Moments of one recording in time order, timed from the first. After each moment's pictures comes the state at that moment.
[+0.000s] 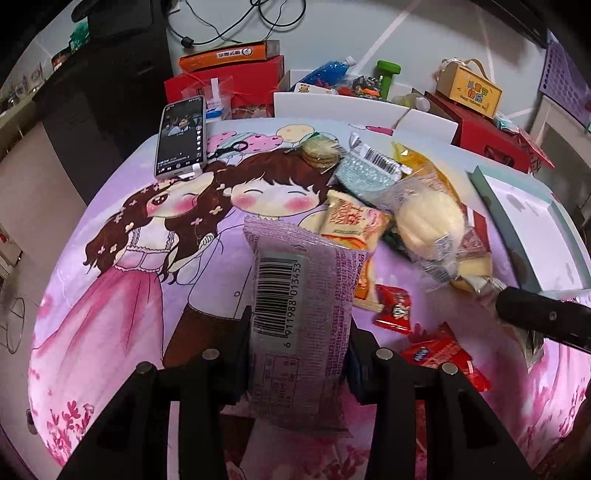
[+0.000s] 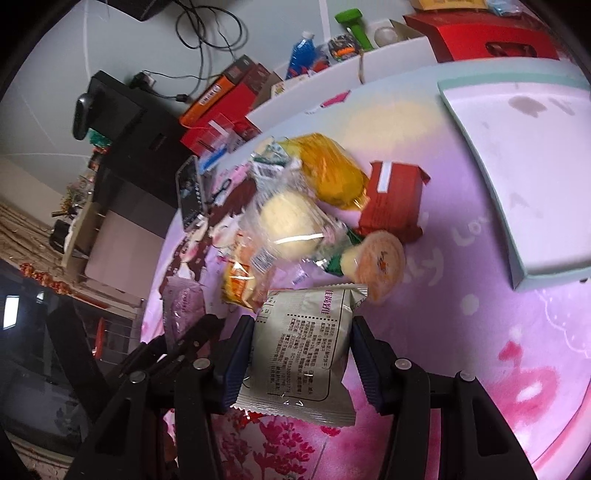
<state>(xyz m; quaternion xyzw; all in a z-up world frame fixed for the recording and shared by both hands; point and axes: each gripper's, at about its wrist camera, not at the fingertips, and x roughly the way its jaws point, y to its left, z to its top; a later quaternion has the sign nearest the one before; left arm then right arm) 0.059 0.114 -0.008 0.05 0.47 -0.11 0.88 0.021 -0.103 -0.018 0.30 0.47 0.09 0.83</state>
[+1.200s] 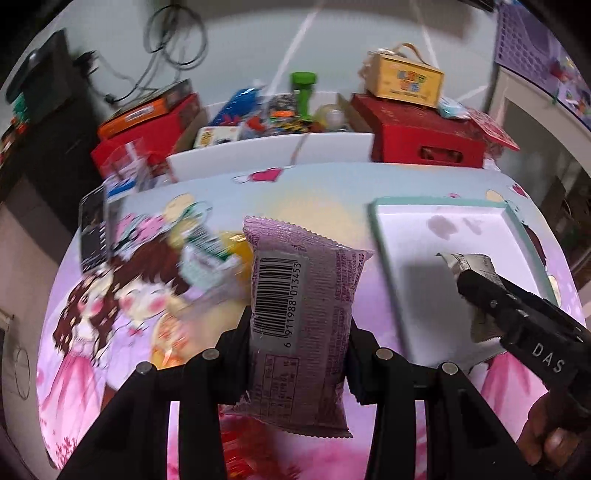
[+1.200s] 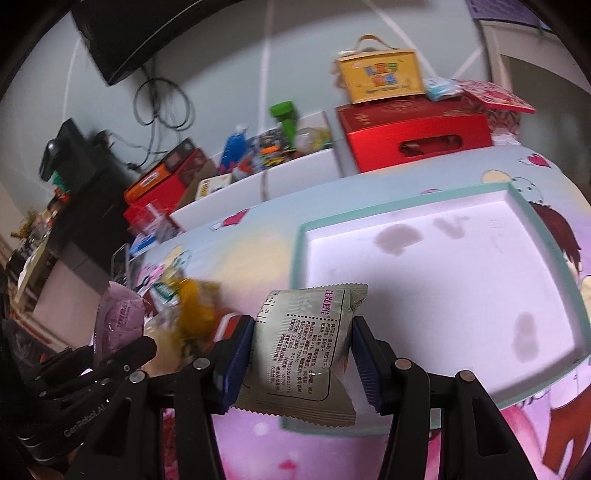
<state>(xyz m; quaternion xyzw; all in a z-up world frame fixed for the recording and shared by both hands) 0.075 -0.073 0.057 0.11 0.46 -0.16 0.87 0.020 -0.252 0.024 0.23 0.38 -0.05 0.89</state>
